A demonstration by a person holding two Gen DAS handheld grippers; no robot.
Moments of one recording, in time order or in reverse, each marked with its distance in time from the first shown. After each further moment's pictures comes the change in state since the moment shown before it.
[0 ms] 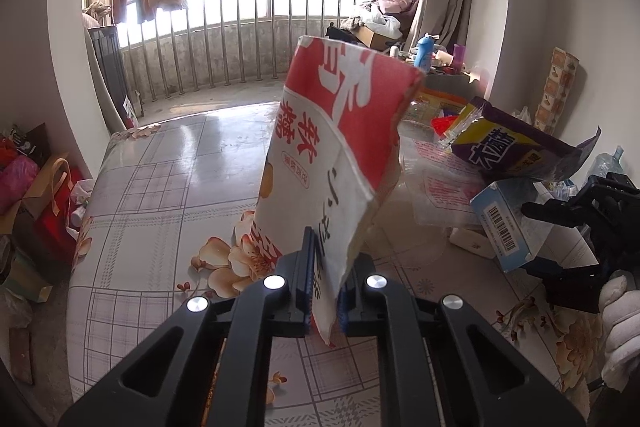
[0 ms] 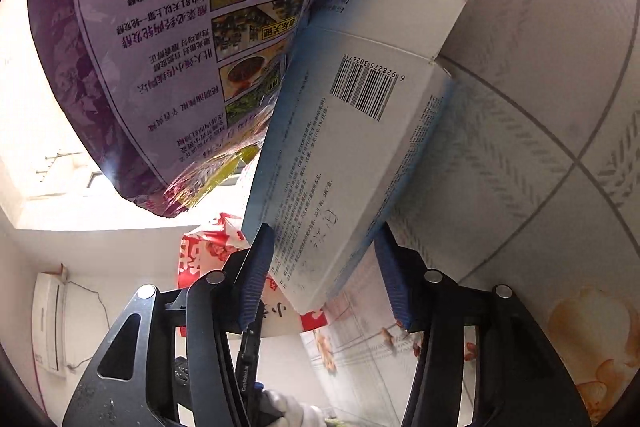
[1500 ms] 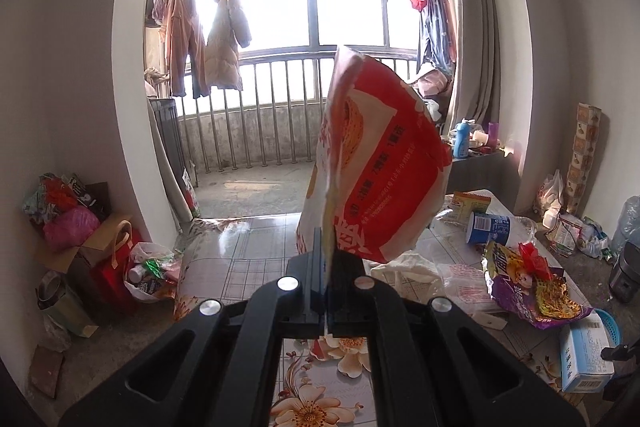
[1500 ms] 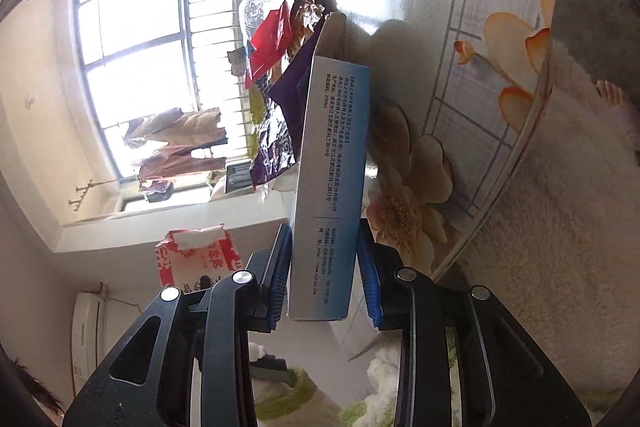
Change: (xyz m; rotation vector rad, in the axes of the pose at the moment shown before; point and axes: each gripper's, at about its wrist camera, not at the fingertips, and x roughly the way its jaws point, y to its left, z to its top) left arm -0.120 0.027 0.049 -0.011 -0.304 0.175; right arm -0.096 -0.073 -0.024 0.127 -0.046 0.098
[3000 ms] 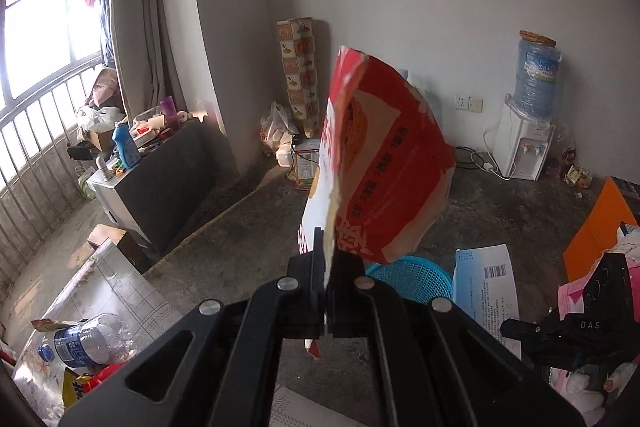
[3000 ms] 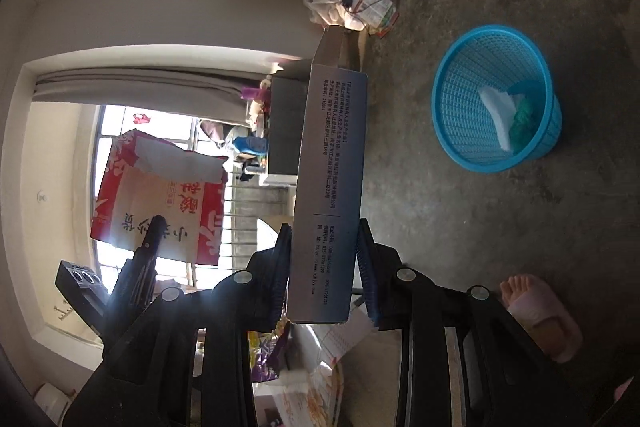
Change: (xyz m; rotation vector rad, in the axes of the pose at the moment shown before) left arm 0.024 -0.508 0.011 0.546 0.177 -0.918; right arm -0.205 -0.065 0.070 -0.011 -0.730 -0.046
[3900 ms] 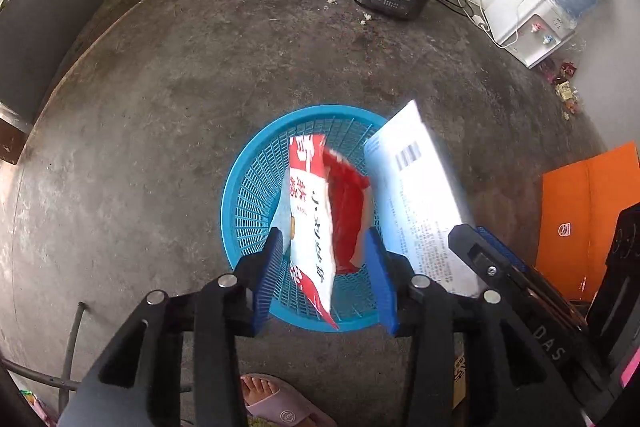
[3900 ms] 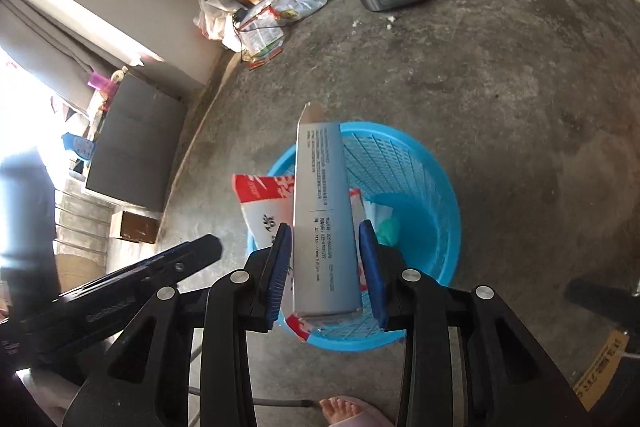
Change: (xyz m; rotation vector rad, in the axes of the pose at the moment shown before) left arm 0.341 -0.089 -0.077 -0.129 0.687 -0.235; right arm 0.121 -0.065 0.123 -0.245 -0.075 -0.636
